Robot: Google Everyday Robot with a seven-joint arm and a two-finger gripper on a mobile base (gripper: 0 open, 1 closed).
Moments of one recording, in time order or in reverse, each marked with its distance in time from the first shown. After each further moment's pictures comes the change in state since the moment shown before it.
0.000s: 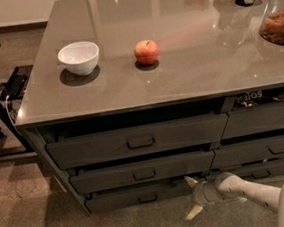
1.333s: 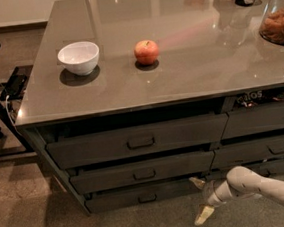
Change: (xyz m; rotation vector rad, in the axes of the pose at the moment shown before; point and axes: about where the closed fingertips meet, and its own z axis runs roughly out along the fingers) arm -0.022 0.026 -0.070 -0.108 -0.017 -0.055
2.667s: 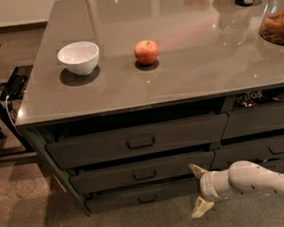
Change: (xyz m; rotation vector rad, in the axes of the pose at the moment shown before) arm -0.107 0.001 -0.094 0.160 0.074 -0.062
